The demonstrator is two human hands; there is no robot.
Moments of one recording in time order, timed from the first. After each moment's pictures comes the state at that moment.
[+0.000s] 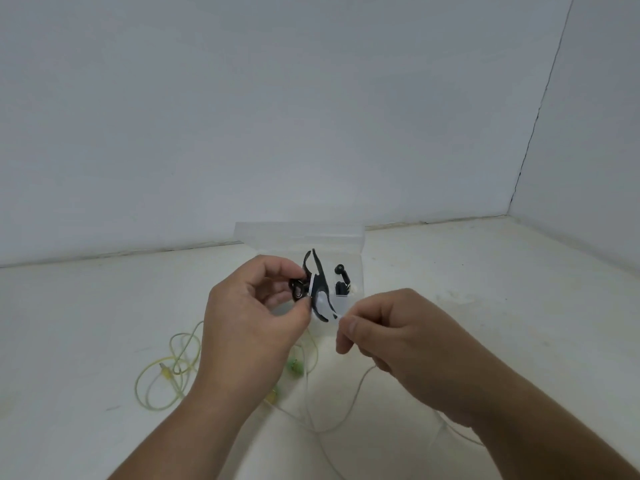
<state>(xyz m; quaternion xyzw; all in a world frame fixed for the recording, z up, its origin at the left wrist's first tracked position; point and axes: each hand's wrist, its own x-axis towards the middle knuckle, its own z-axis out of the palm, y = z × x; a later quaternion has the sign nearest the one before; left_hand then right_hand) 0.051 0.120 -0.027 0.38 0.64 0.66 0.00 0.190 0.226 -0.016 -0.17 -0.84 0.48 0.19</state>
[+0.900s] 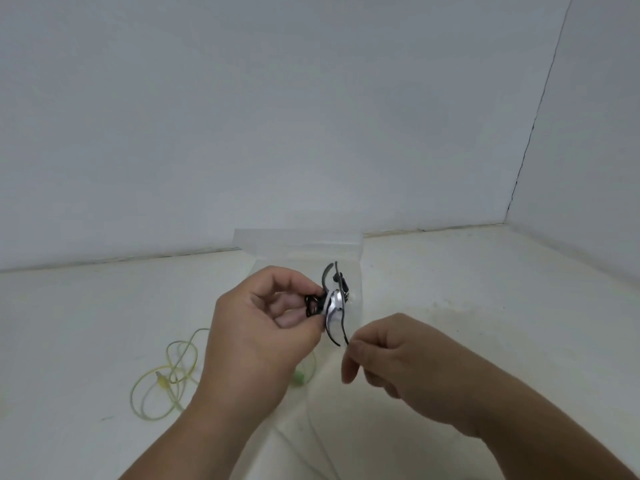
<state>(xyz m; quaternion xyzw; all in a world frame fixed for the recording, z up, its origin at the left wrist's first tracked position) 0.061 0.121 -0.023 0.38 0.57 0.72 0.12 0.190 0.234 -0.021 -0.25 -0.85 0.46 0.06</state>
